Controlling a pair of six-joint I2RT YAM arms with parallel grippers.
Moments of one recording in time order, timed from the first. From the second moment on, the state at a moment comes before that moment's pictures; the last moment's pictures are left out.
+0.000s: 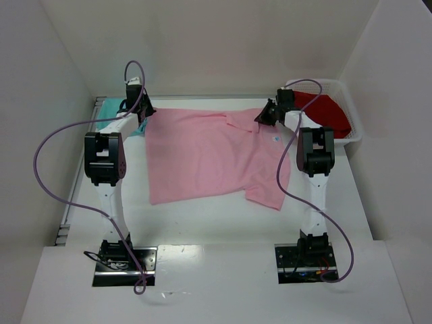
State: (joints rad) left arm 0.01 2.23 1.72 -0.03 -0.07 -0.35; right arm 0.05 2.40 1.85 -0.18 -0.33 0.60
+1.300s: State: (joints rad) left arm -0.01 2.02 1.40 -0.04 -0.03 -0.34; right arm 0.02 2.05 1.52 -0.25 -0.36 0.61
